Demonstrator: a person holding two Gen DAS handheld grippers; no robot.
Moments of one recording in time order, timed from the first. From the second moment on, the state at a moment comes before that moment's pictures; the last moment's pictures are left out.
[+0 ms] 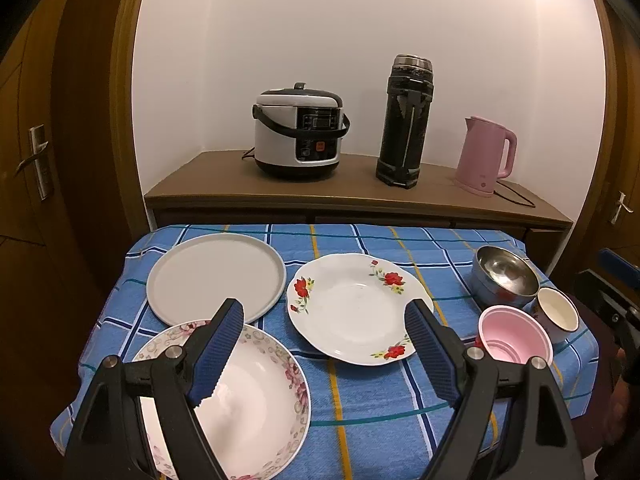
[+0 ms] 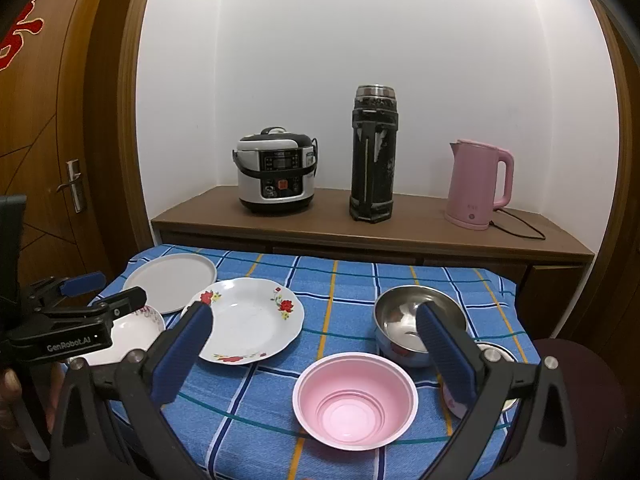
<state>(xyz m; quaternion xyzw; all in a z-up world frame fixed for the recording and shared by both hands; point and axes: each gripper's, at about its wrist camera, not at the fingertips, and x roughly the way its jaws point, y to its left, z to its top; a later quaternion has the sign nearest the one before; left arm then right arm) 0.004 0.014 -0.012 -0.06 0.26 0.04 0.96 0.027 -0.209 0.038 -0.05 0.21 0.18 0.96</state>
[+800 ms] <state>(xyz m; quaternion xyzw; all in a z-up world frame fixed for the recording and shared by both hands) 0.003 0.016 -0.012 -0.06 0.26 0.05 0.96 0.026 -0.205 0.037 -0.05 0.21 0.19 0.96</state>
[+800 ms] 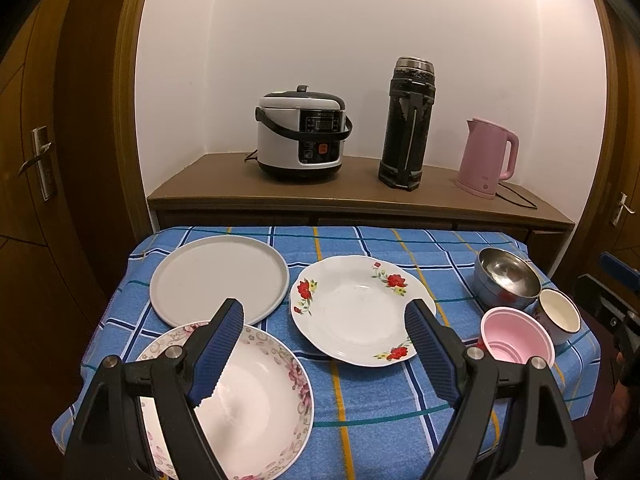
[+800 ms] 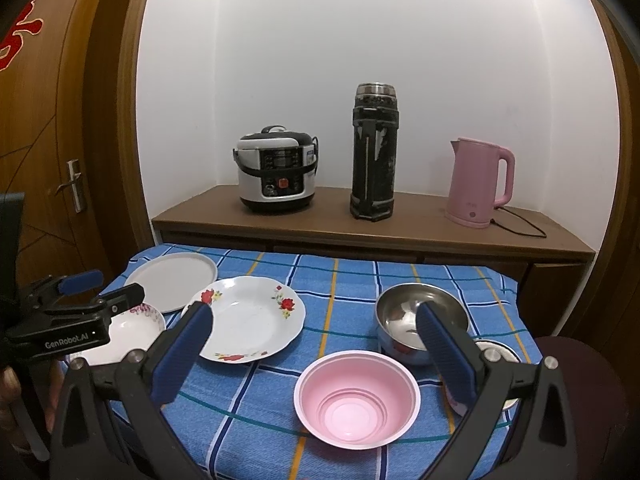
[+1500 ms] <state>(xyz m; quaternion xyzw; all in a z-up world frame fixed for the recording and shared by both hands) 0.003 0.016 -0.011 -0.06 0.26 0.05 0.96 0.026 -0.205 0.036 -0.05 0.20 0.18 0.96</state>
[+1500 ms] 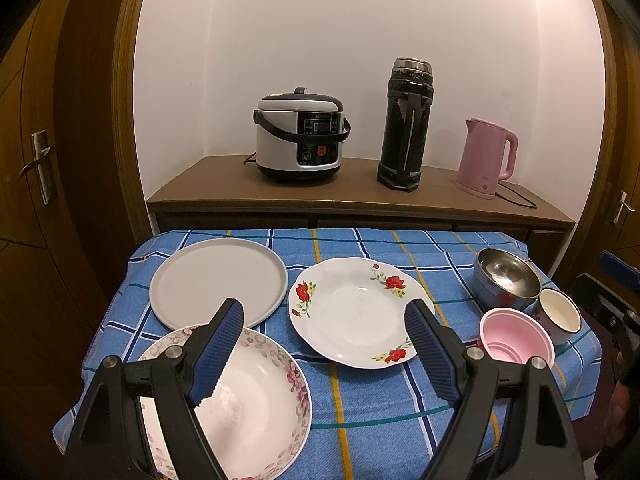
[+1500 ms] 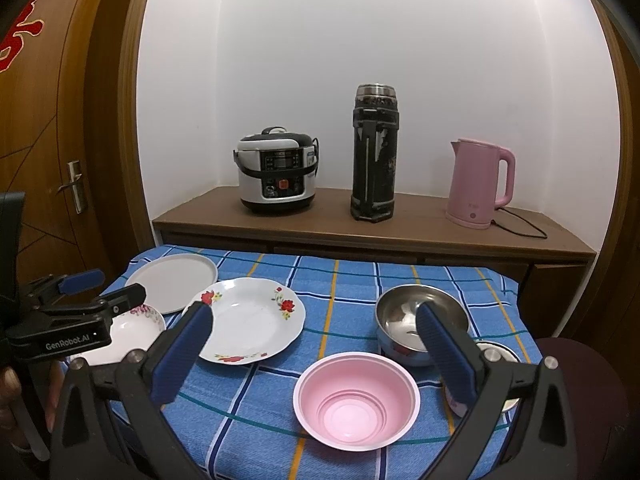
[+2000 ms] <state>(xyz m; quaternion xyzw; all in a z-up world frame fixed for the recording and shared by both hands) 0.005 0.015 -0.012 -0.06 0.26 0.05 0.96 0.032 -0.205 0.031 -0.03 0.21 0.19 0.96</state>
